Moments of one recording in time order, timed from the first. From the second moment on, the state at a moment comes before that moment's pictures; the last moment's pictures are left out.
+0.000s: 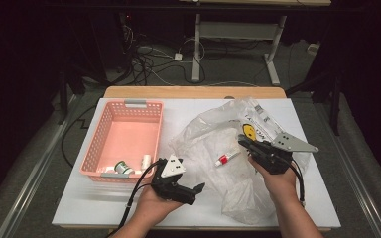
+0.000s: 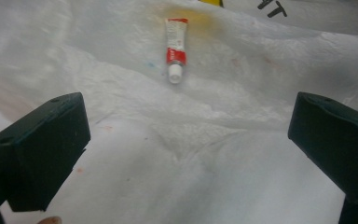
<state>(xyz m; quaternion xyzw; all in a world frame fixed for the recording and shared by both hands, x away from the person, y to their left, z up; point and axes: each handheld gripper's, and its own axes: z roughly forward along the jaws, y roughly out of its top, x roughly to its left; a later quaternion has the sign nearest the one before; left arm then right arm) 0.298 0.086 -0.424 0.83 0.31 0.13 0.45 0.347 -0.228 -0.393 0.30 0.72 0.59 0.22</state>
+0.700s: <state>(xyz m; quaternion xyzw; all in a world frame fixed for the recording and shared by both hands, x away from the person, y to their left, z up) 0.322 0.165 -0.408 0.79 0.40 0.16 0.43 0.346 -0.230 -0.393 0.30 0.72 0.59 0.22</state>
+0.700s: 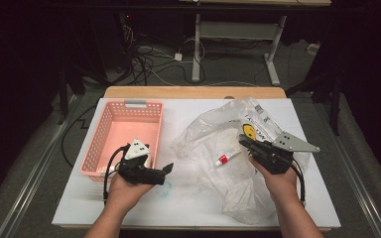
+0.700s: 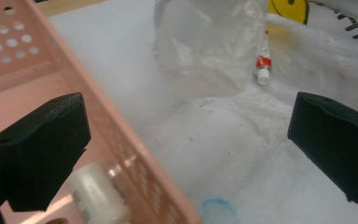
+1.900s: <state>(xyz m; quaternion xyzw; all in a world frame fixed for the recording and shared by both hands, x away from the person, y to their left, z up) 0.332 0.274 -0.415 0.74 0.53 0.19 0.37 0.348 -0.230 -0.398 0.31 0.72 0.58 0.22</state>
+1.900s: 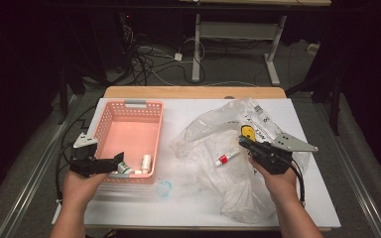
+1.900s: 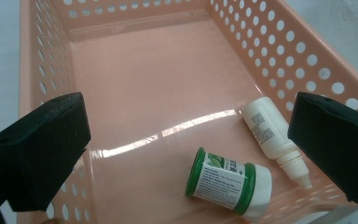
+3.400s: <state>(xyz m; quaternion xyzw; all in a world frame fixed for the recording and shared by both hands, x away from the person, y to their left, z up) 0.401 0.259 -0.428 0.79 0.59 -0.07 0.15 0.345 -0.229 -0.398 0.30 0.73 0.58 0.22</state>
